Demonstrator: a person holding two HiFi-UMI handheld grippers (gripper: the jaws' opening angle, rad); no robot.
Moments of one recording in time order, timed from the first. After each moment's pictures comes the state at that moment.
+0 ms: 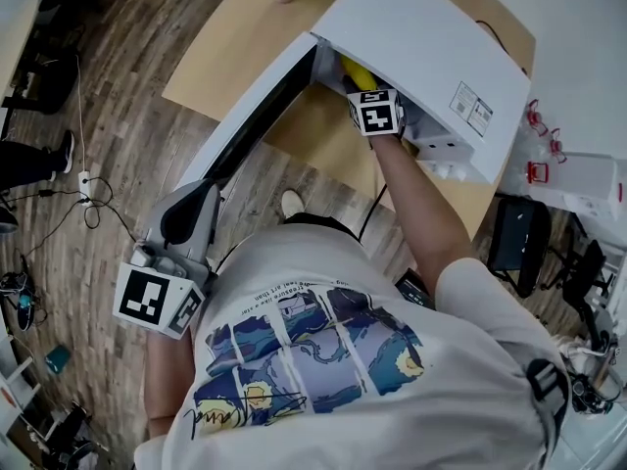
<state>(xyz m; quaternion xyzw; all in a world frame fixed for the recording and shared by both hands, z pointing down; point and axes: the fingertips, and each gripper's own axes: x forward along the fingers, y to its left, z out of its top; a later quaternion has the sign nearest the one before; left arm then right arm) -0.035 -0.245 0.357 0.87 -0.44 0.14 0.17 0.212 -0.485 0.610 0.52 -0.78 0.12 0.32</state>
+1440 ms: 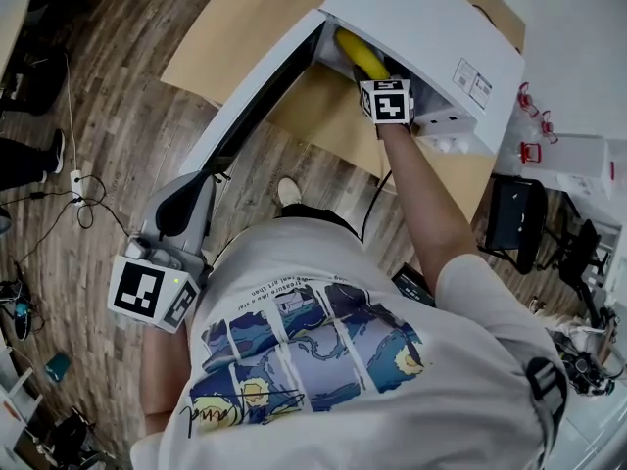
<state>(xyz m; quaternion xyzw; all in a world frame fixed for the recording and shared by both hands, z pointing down) -0.067 -0.215 0.359 0.88 -0.42 0.13 0.17 0.231 -0.453 0.595 0.56 -0.75 0.13 0.32</state>
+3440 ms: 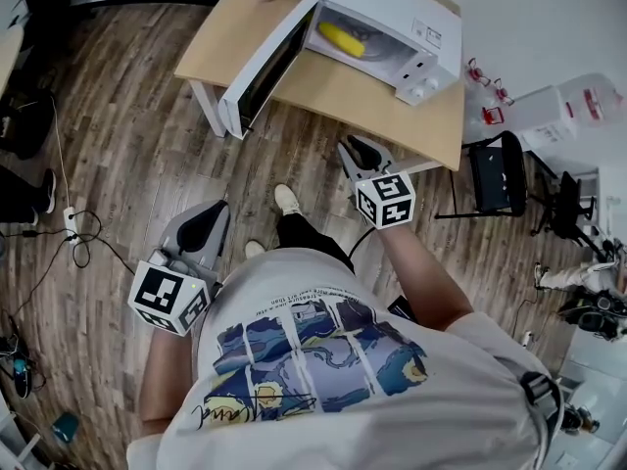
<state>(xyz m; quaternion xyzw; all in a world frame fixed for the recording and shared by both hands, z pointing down) -0.154 -0.026 0.381 0.93 -0.32 0.10 0.17 0.088 -0.111 0.475 0.54 -0.81 0.11 0.21</state>
